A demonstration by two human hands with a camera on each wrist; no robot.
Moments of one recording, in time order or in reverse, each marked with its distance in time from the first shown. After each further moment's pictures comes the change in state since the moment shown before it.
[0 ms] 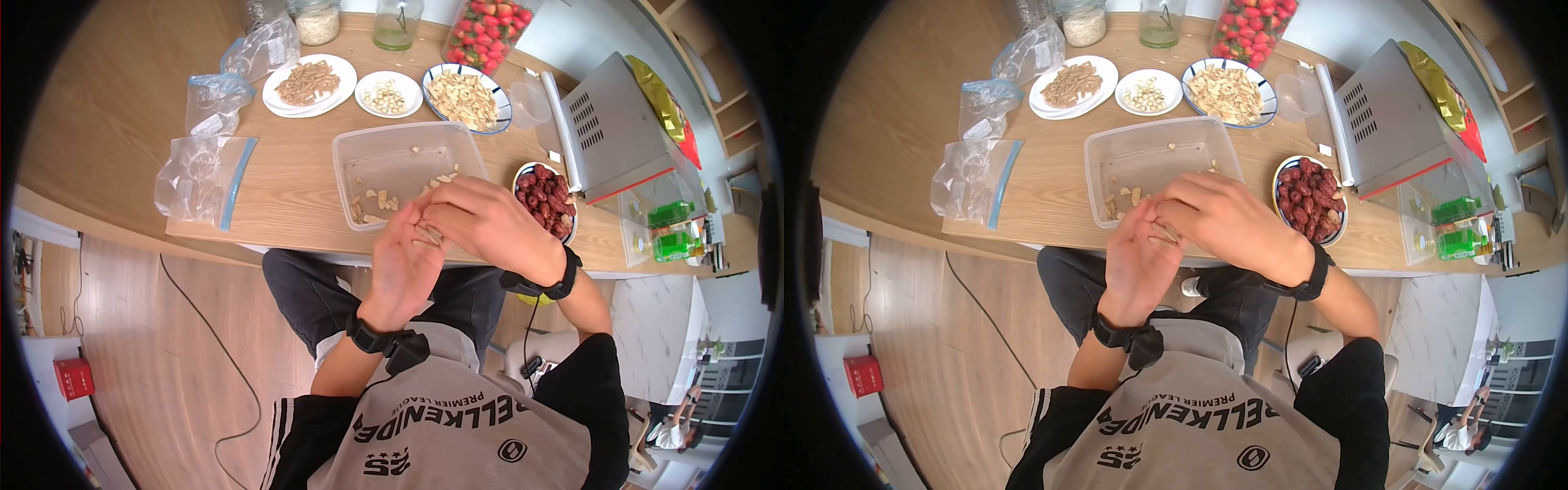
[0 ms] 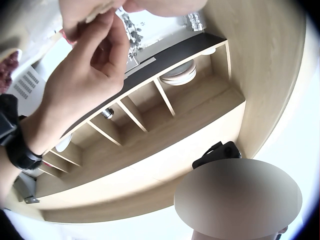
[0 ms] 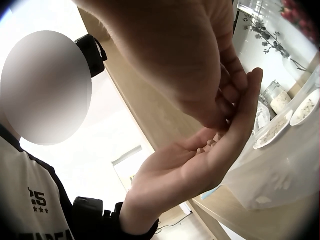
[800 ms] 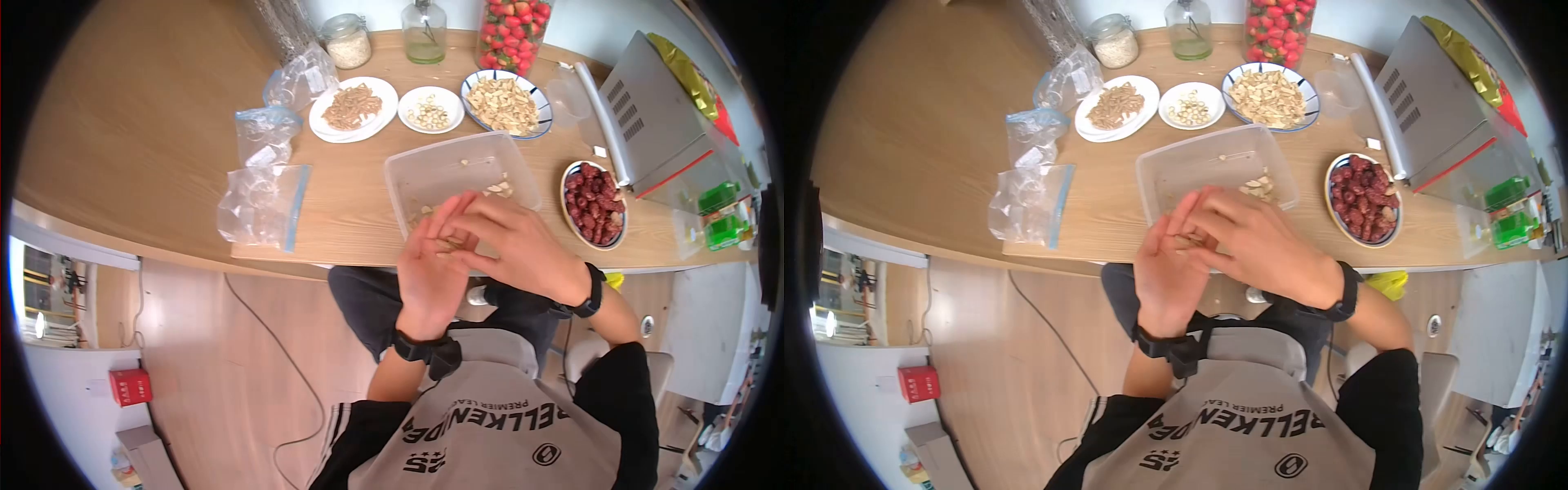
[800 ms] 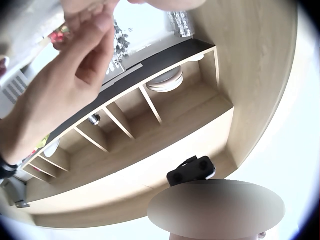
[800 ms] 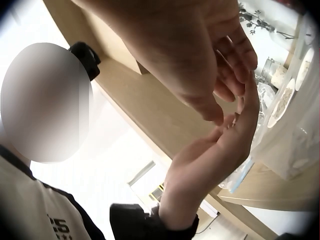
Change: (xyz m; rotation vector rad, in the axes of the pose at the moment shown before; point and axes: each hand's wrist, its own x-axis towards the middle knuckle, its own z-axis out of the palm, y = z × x) left_hand -0.007 0.026 0.038 0.197 0.234 0.084; right_hand 0.012 -0.028 0.015 0.347 0.188 0.301
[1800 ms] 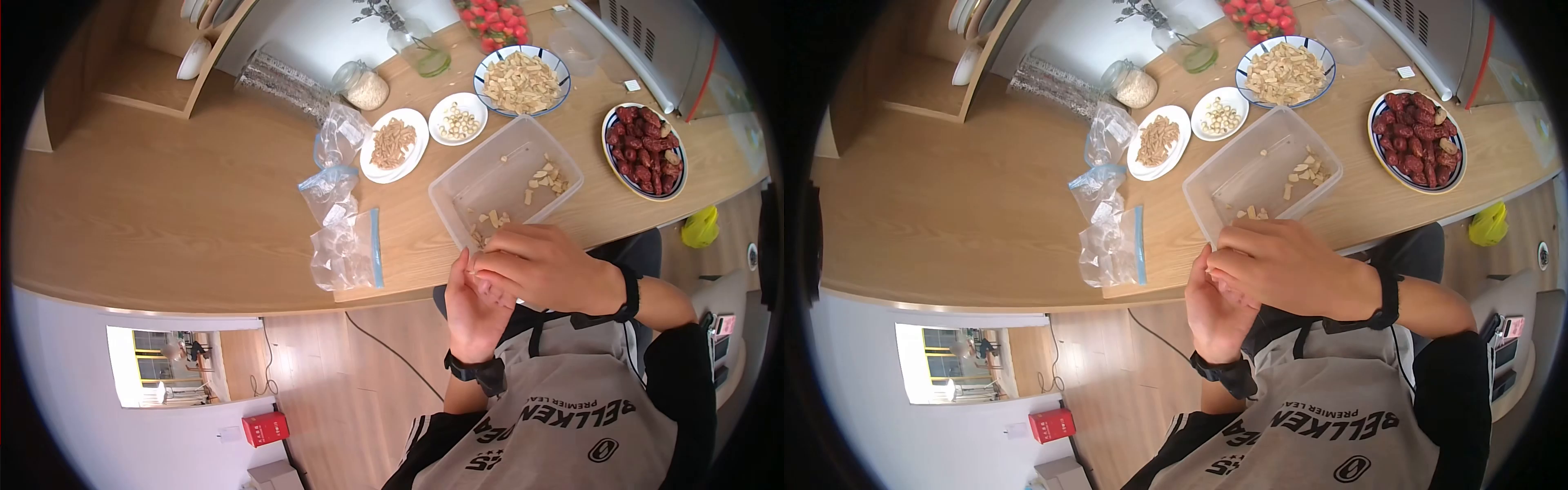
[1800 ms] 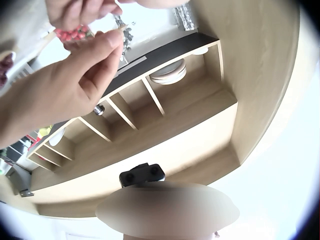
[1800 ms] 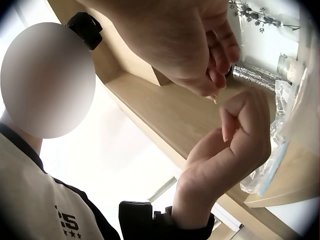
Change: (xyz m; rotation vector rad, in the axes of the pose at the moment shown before) left_hand -0.029 0.027 0.010 0.104 0.343 -0.218; right_hand -0.017 -0.009 0.034 0.017 0.328 -0.158
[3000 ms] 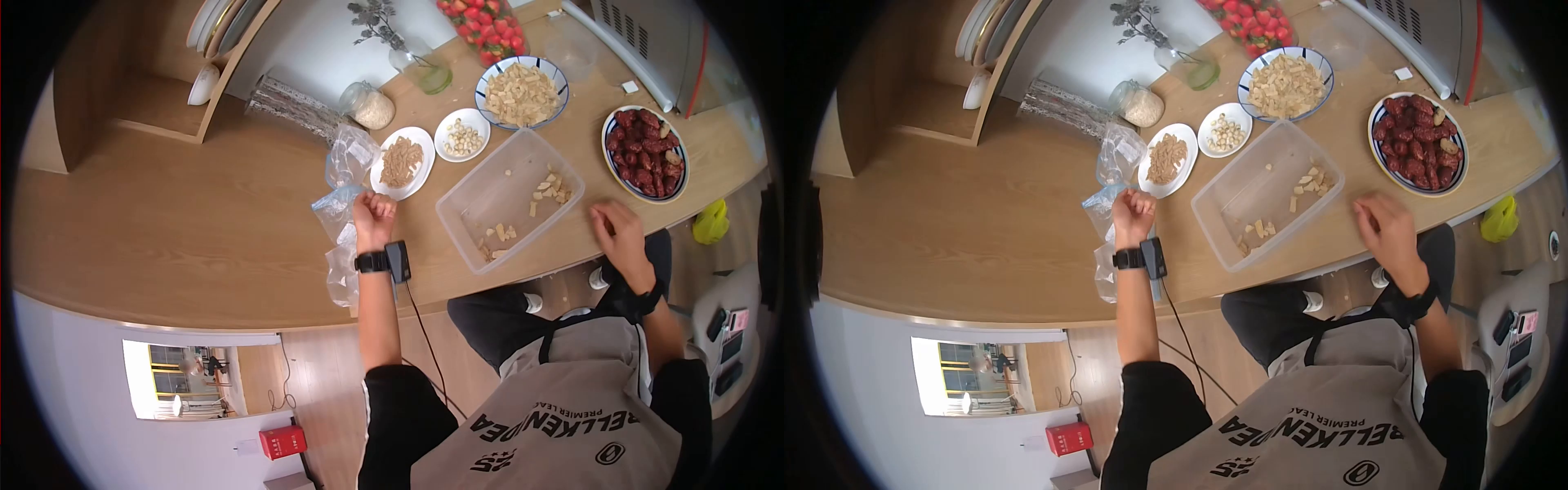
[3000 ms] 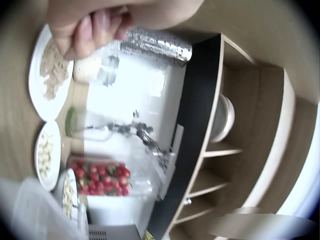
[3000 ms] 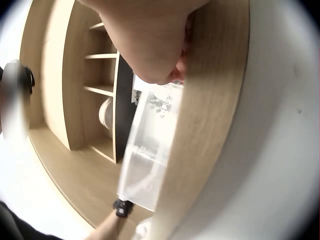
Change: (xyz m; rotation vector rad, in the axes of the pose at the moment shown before) left_hand 0.169 0.243 -0.018 0.529 -0.046 0.430; right_hand -0.129 0.088 -0.019 -0.323 0.368 0.562
